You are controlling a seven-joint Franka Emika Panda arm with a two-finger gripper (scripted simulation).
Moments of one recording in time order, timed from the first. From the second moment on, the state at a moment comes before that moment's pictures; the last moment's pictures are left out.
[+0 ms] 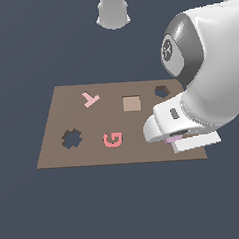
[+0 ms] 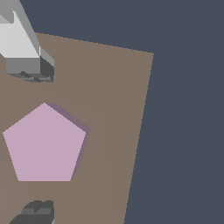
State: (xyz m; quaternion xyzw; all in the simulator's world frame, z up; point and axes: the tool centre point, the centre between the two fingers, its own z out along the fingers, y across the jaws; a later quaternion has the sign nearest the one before) arm 0.081 0.158 0.050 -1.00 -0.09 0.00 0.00
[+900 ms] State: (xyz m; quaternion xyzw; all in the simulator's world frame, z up) arm 0.081 0.158 0.031 -1.00 -0.09 0.00 0.00
